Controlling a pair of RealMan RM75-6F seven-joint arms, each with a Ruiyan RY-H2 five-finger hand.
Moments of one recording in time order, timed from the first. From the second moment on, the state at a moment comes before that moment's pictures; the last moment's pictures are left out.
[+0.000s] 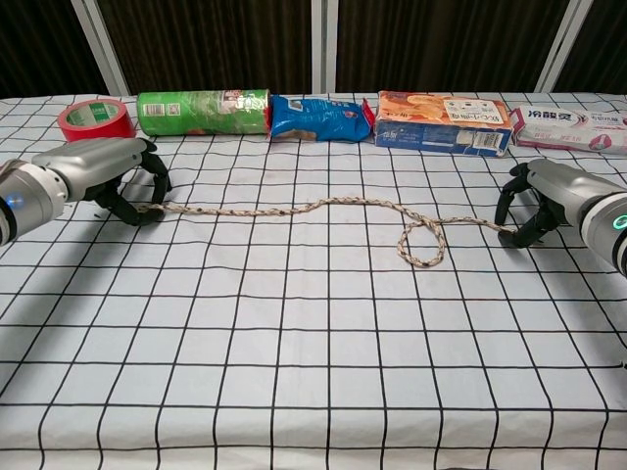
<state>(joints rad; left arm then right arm) -0.68 -1.72 -0.18 -1.16 1.05 0.90 0.28 0.60 -1.73 0.28 -1.44 -0.63 1.15 -0.57</state>
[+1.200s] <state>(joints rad) -0.68 -1.72 -0.18 -1.15 1.04 0.89 0.29 0.61 -1.74 0.29 -1.41 -0.62 1.16 -0.57</state>
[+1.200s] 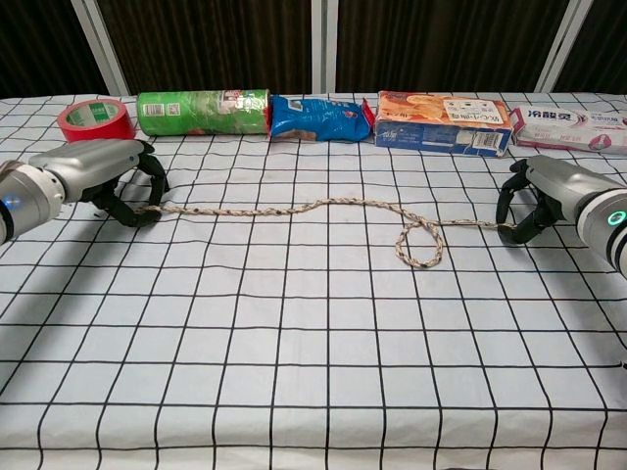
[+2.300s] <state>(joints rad) -0.63 -1.63 -0.18 -1.21 1.05 0.94 0.25 0.50 -1.59 0.26 -1.53 -0.74 1.23 -0.47</state>
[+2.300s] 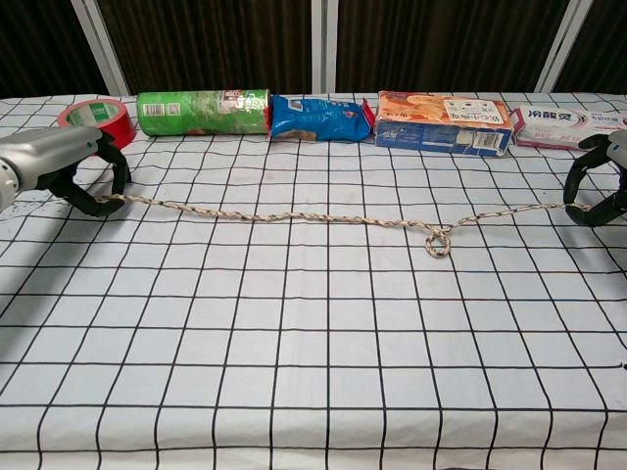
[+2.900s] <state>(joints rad) -0.57 -1.56 -0.15 -1.26 1.05 0.97 0.25 0.49 -1.53 0.26 -1.53 -0.73 1.19 -0.47</state>
